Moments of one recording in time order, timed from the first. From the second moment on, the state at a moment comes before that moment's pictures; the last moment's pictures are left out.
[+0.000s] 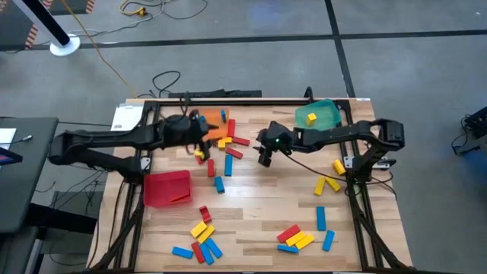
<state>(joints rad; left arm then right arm) 0.20 1.08 0.78 -0.08 -0.18 0.14 -0.22 1.62 0.86 0.11 0.12 0.03</state>
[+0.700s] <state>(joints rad) -0.10 1.03 0.78 -0.21 -0.27 0.09 -0.30 1.97 0.98 0.21 0.07 0.04</state>
